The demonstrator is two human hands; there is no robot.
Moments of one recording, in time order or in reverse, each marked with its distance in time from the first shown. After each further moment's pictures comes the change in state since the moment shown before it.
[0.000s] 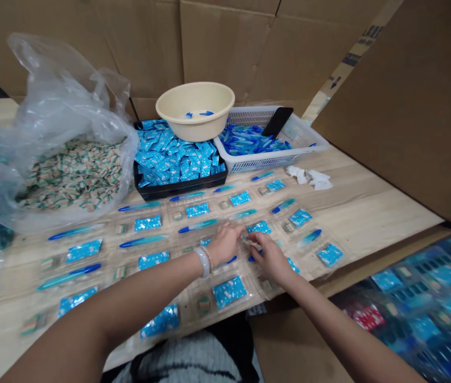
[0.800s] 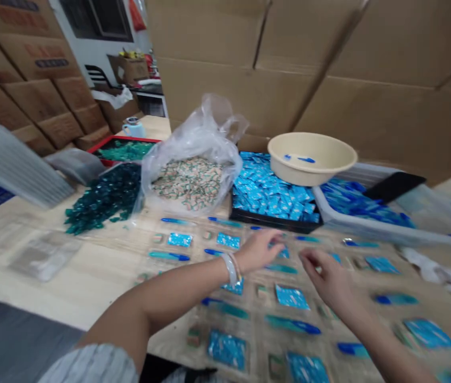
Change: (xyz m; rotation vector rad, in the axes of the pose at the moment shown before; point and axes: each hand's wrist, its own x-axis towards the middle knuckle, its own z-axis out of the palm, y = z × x) left_hand -0.069 -0.067 -0.108 -0.322 0.489 -0.180; right_hand 0.105 -0.101 0.017 -0.068 0.059 -0.361
